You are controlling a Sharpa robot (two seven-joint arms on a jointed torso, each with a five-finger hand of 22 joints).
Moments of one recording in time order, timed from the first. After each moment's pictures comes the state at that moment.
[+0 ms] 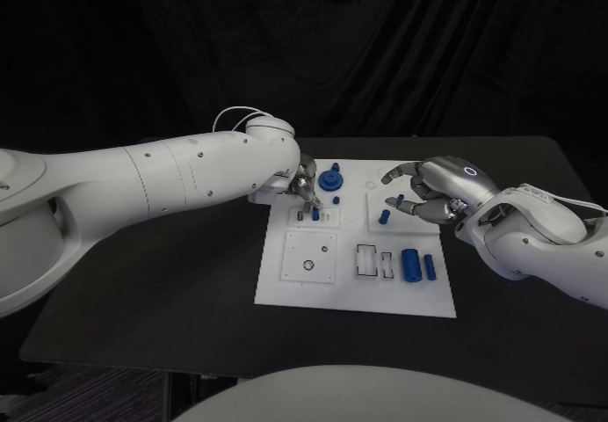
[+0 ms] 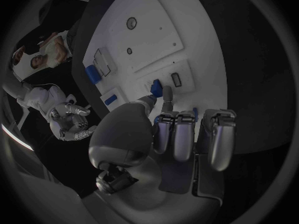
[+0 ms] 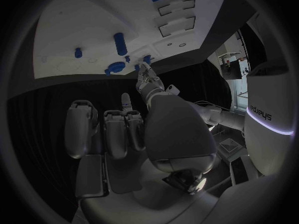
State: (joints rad) left arm 1.40 -0.39 -0.21 1.12 -1.12 0.35 -0.50; left_hand 1.16 0.03 0.21 0.24 0.29 0.99 0.05 0.23 0.94 1.47 -0.02 1.57 1.31 1.47 -0.07 1.57 1.31 0.01 1.46 0.04 1.57 1.31; right arm 1.29 -0.97 -0.25 1.66 -1.56 -0.59 -0.02; right_hand 1.34 -0.08 0.28 0.18 0.28 0.68 0.12 0.35 0.24 1.46 0.02 1.49 1.31 1.47 -0.04 1.52 1.31 0.05 1.45 0.06 1.36 1.31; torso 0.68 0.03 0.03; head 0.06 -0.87
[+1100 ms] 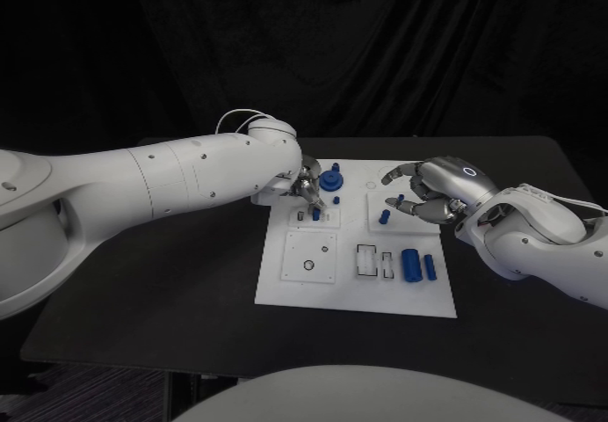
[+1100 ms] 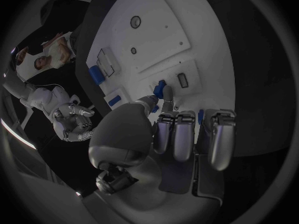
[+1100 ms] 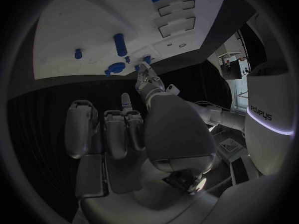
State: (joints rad) left arm 1.40 -0.38 -0.21 1.11 -1.12 0.35 -0.45; left_hand 1.17 0.02 0.24 0.19 0.35 1.00 0.05 0.21 0.94 1.47 -0.02 1.57 1.31 1.47 -0.07 1.57 1.31 0.01 1.46 0.04 1.56 1.31; right arm 1.29 -0.96 -0.25 1.66 -1.56 -0.58 -0.02; right_hand 1.35 -0.07 0.29 0.18 0.28 0.68 0.12 0.35 0.23 1.46 0.02 1.49 1.31 1.47 -0.04 1.52 1.31 0.05 1.45 0.06 1.36 1.31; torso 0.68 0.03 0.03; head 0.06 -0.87
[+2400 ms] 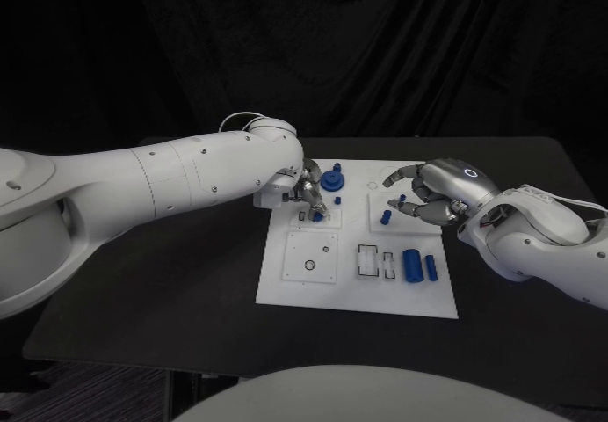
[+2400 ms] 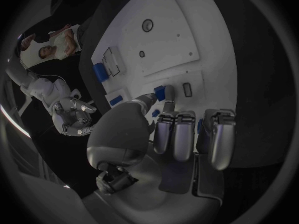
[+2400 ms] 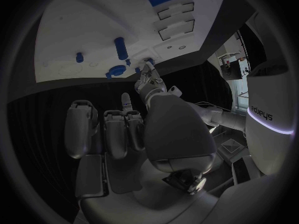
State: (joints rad) left arm 1.39 -0.38 -0.21 1.11 -1.00 0.37 -0.50; left_hand 1.16 0.01 0.29 0.13 0.38 1.01 0.05 0.18 0.96 1.47 -0.02 1.57 1.31 1.47 -0.07 1.57 1.31 0.01 1.46 0.04 1.55 1.31; right arm 1.29 -0.96 -0.25 1.66 -1.56 -0.56 -0.03; right_hand 1.35 -0.07 0.30 0.17 0.28 0.68 0.12 0.35 0.23 1.46 0.02 1.49 1.31 1.47 -0.04 1.52 1.31 0.05 1.45 0.06 1.36 1.31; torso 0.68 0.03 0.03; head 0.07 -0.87
